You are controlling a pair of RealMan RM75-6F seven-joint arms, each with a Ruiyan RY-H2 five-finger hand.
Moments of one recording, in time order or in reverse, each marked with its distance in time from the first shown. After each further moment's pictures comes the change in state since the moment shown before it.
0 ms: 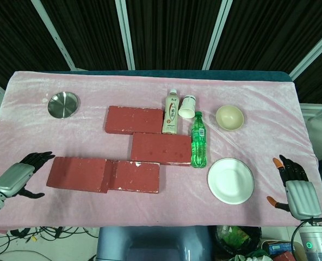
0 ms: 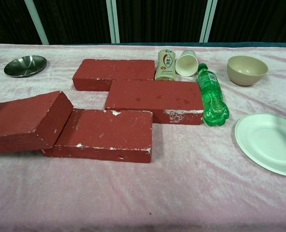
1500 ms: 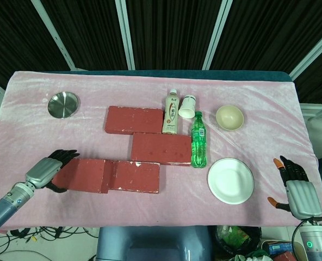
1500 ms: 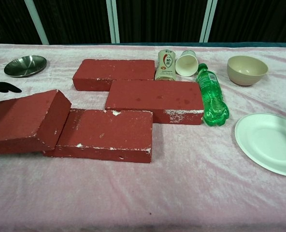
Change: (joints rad) left arm -0.110 -0.139 -0.036 0.013 -0.072 -0.146 0.125; right arm 0.006 0.016 0.000 -0.020 0.032 -0.032 -0.007
